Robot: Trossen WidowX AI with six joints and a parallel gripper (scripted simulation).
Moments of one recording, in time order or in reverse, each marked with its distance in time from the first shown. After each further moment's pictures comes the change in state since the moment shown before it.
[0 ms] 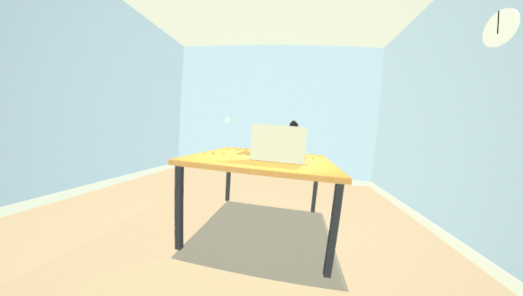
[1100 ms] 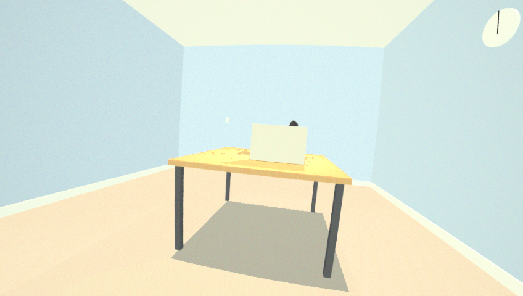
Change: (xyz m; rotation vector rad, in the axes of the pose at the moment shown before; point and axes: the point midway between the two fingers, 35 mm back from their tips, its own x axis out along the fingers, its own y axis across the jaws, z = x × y) arm 0.000 0.005 0.001 0.000 -0.005 -0.006
